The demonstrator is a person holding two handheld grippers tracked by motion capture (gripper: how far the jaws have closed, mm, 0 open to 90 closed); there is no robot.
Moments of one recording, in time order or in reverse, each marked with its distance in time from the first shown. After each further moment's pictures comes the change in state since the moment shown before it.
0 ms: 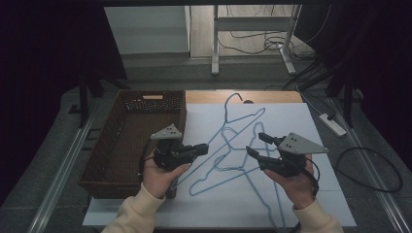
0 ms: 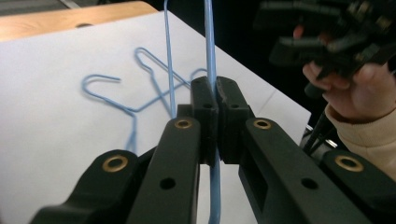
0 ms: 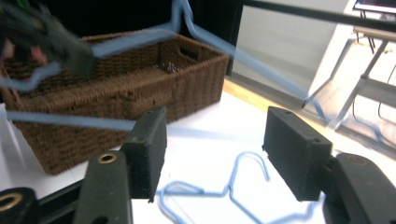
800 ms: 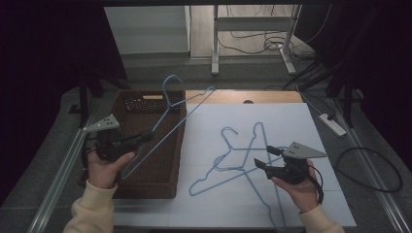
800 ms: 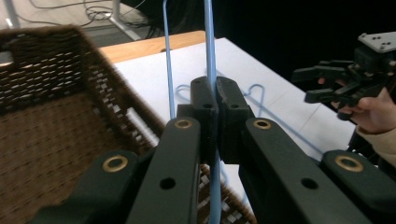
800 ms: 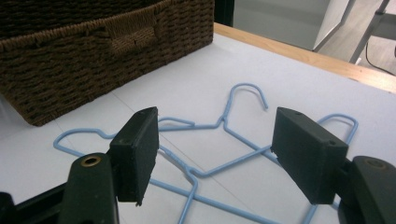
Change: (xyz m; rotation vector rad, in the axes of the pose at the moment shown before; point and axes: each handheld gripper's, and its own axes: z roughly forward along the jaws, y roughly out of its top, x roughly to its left) left arm 0.070 -0.014 -0.110 -0.087 0.150 0.000; right arm -0.024 -0.057 0.002 0.141 -0.001 0.110
